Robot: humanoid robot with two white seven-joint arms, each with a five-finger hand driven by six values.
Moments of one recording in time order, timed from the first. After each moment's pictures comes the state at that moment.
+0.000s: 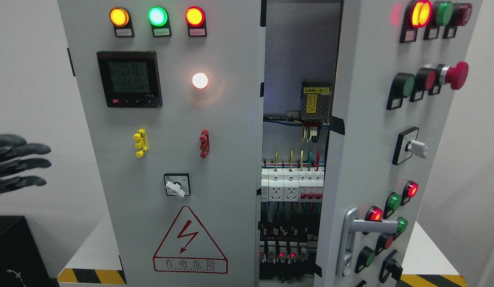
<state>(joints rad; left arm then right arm) -0.90 1.18 -0.27 -1.48 1.39 0.31 -1.22 0.08 0.12 -0.05 -0.08 0.10 0.06 0.05</state>
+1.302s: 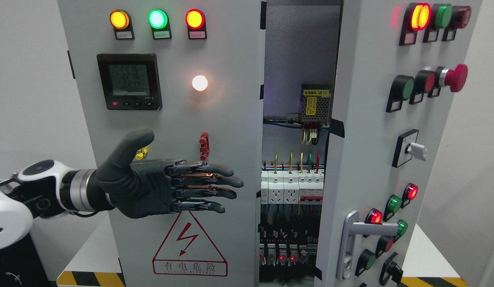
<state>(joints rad) -1.64 0.83 -1.55 -1.45 1.73 -0.01 -0.99 0.08 0.12 -0.05 -0.08 0.10 0.06 0.05</state>
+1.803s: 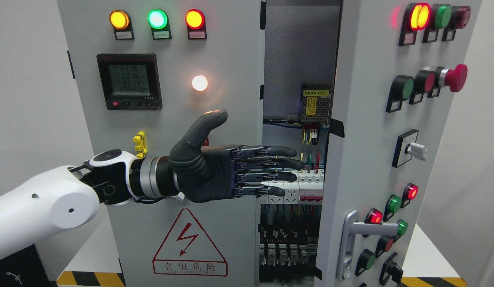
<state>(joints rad) -1.68 0.61 -1.54 -1.37 1.81 0.00 -0.81 0.08 0.12 -0.05 -0.08 0.10 0.06 0.05</state>
